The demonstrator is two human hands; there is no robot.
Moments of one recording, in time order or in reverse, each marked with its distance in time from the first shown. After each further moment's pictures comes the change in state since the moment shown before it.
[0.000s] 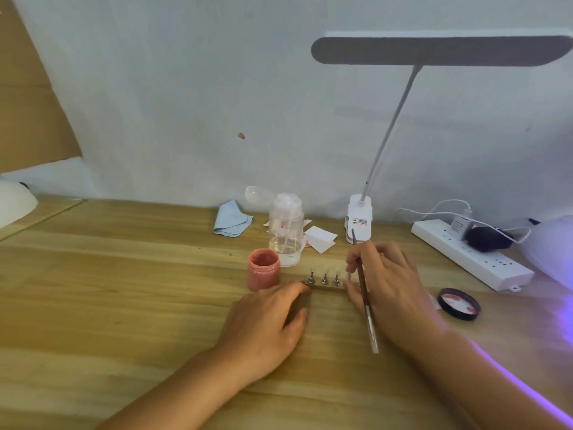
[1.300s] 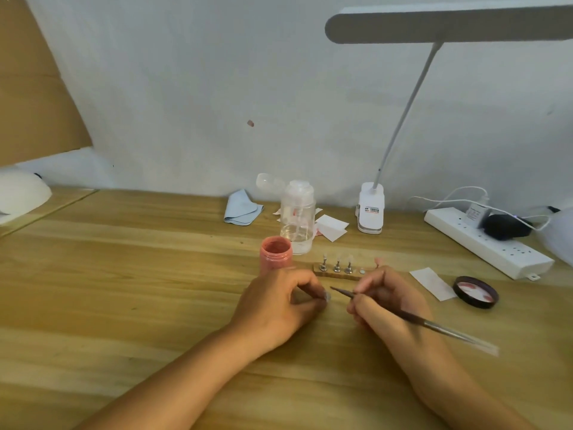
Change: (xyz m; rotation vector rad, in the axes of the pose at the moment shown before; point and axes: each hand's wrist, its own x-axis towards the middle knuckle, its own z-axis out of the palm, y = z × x) left_hand 0.008 -0.005 -0.002 -0.373 -0.059 -0.089; right_hand -0.030 -0.054 -0.007 1.168 0.020 0.615
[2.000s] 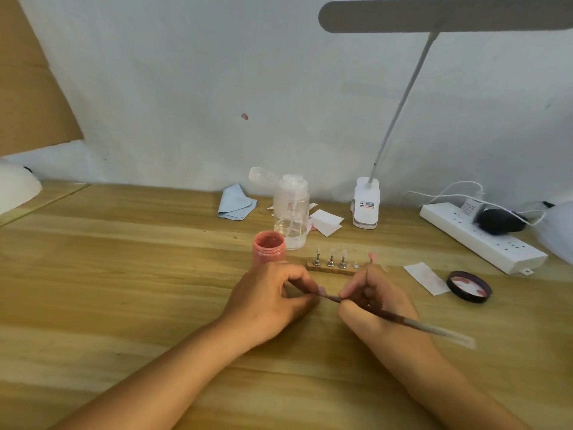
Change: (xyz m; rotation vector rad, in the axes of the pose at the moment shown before) left_hand 0.001 0.000 0.000 -0.049 -0.010 -0.021; right_hand -0.002 -0.004 0.003 -0.160 -0.044 -0.004
